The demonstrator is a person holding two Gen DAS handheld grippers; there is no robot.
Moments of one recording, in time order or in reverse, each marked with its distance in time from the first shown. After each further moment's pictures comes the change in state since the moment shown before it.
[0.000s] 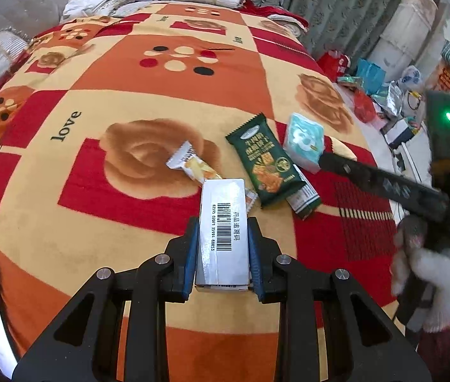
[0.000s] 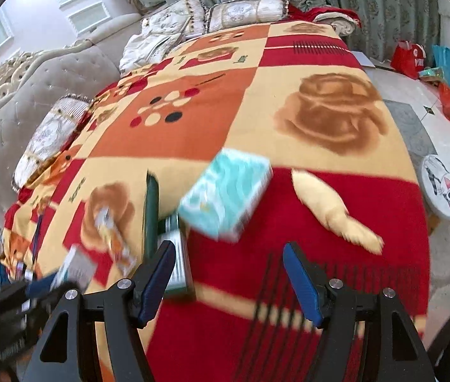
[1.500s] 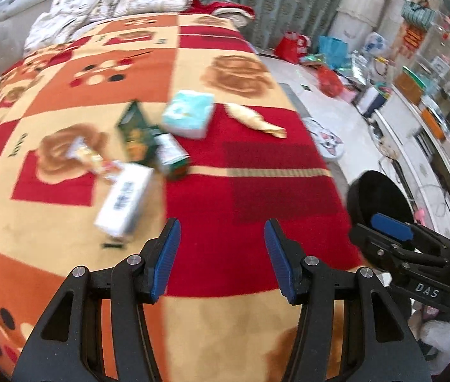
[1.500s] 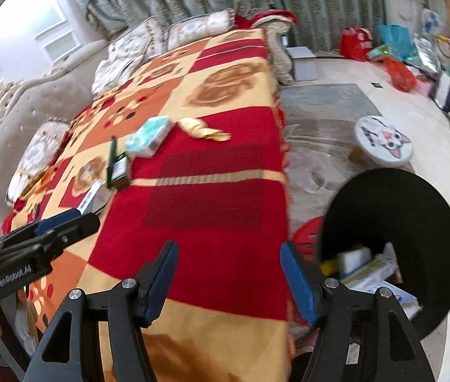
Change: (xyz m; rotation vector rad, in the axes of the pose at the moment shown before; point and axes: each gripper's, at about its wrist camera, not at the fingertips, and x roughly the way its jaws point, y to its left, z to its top) left arm -0.015 -0.120 -0.047 0.169 -0.008 -0.045; right arm -0.131 -0.080 -0.136 0.108 -0.053 -0.069
